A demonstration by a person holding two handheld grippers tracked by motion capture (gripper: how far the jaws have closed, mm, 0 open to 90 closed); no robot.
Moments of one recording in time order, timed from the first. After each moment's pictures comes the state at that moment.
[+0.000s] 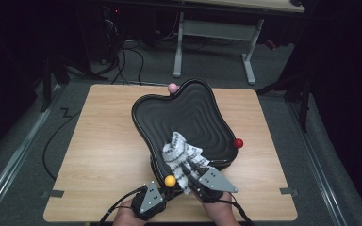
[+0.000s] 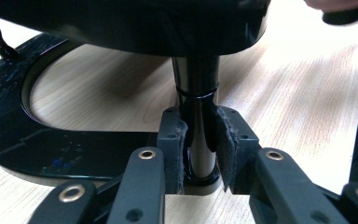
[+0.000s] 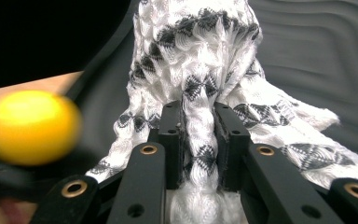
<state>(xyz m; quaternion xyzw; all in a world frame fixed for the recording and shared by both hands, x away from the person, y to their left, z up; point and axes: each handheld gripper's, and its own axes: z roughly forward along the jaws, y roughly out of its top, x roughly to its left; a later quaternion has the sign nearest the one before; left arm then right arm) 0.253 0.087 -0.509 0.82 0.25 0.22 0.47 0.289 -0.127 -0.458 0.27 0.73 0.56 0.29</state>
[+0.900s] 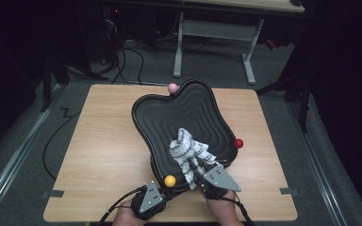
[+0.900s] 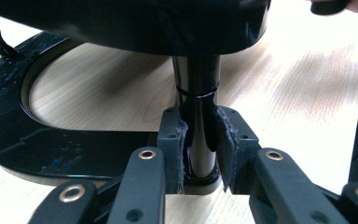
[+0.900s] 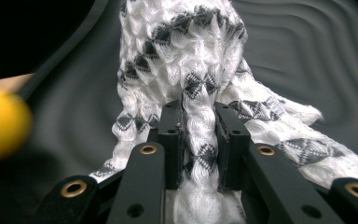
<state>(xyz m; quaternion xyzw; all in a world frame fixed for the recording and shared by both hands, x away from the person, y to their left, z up) 0.253 0.088 -0.509 0.82 0.25 0.21 0.47 0.299 -0.140 -0.459 0.30 0.71 0.55 0.33</state>
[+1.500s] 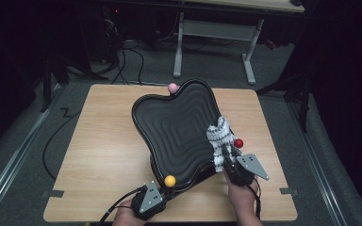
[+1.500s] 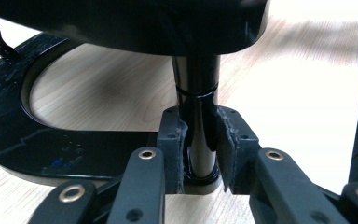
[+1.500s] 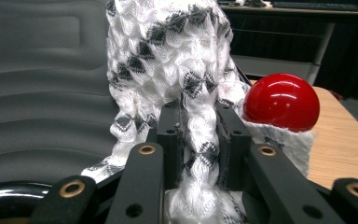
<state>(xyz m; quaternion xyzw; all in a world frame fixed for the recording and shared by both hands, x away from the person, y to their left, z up) 0.253 0.088 -0.509 0.82 0.25 0.21 0.47 0.335 -0.209 -0.461 0.45 0.63 0.51 0.37</state>
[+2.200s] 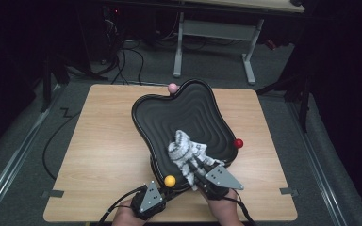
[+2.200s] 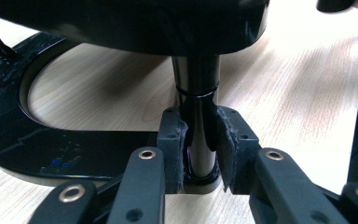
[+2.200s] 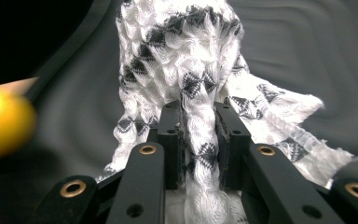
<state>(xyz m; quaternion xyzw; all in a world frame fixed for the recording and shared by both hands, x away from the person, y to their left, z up) 0.254 0.088 -0.509 0.82 0.25 0.21 0.47 0.297 -0.143 -0.457 0.29 0.72 0.56 0.30</state>
